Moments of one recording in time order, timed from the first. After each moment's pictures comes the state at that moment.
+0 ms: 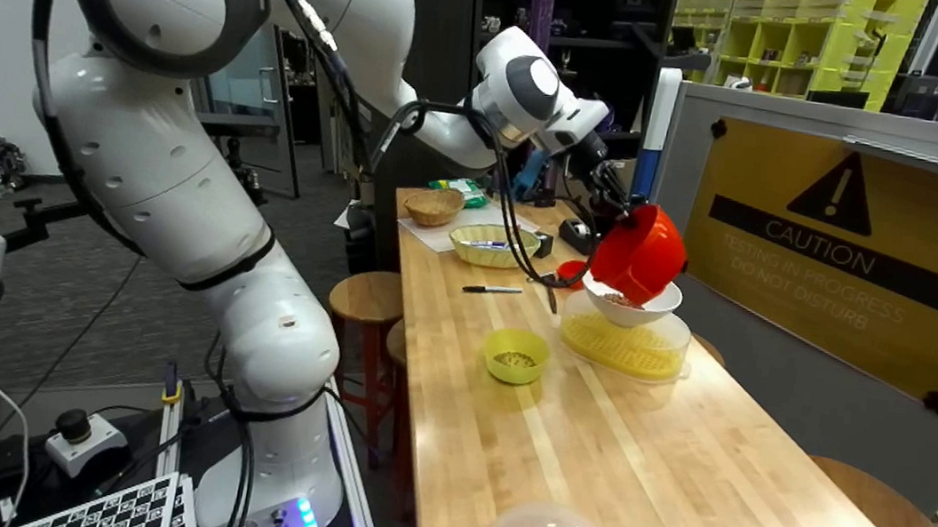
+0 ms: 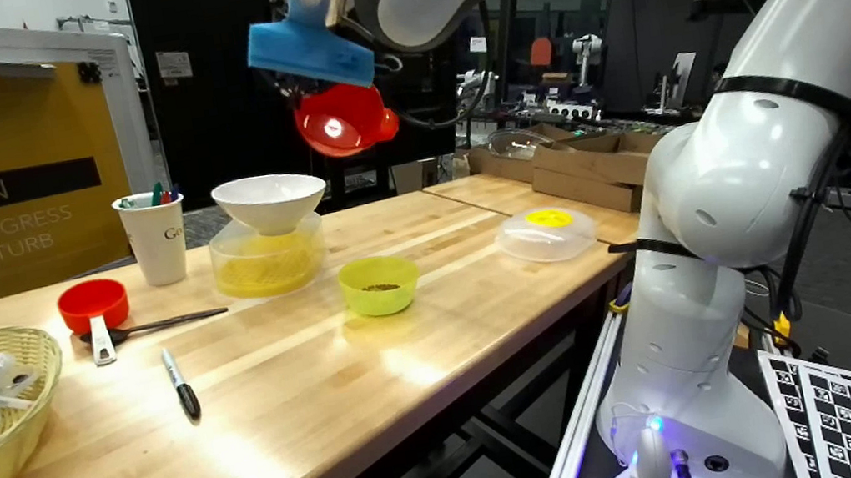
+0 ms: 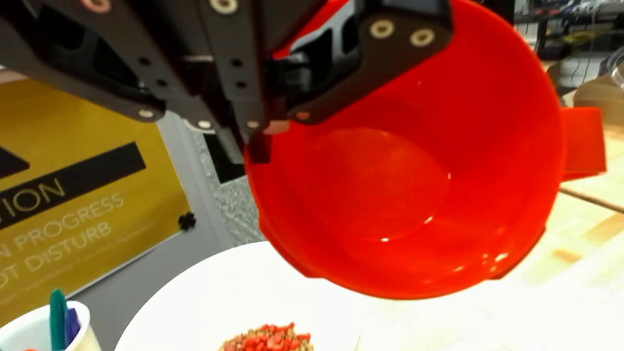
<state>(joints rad) 0.15 -0.40 -0.02 -2.41 -0.85 2.48 1.54</state>
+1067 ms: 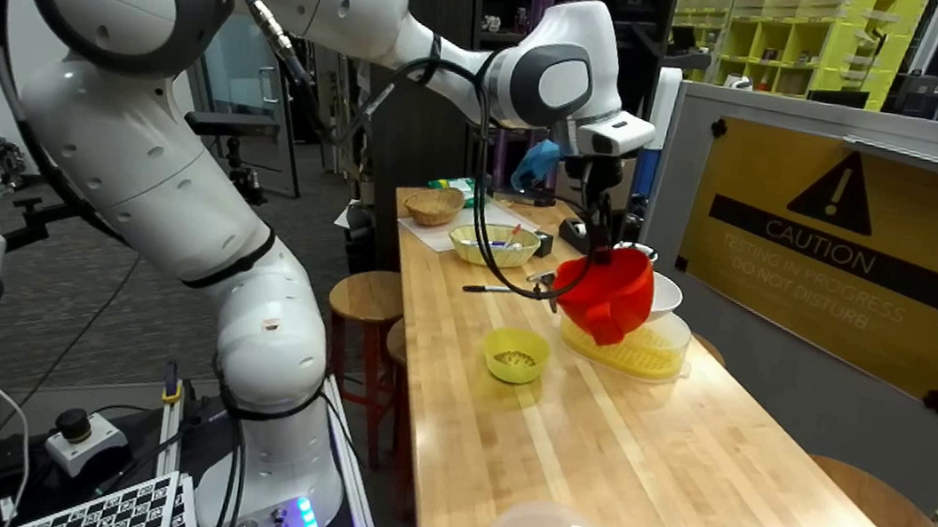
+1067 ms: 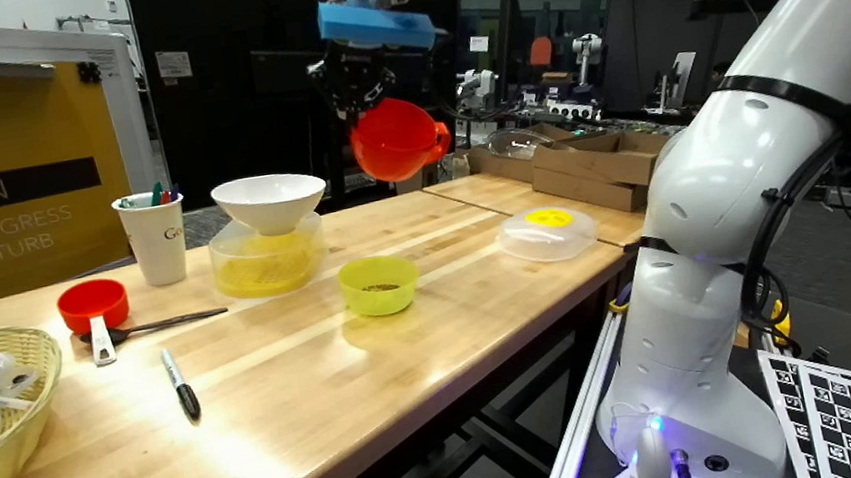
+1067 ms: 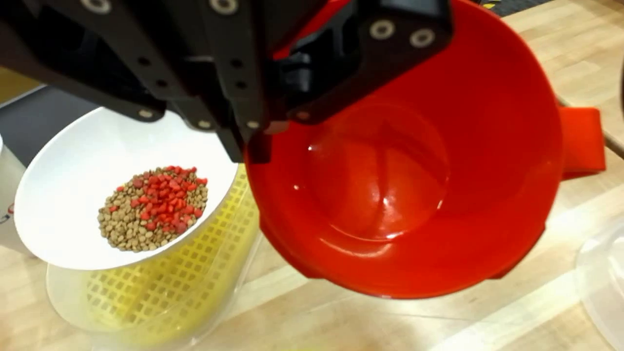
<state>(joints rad) -0.01 -0.45 0.00 -2.38 -0.18 2.19 0.81</state>
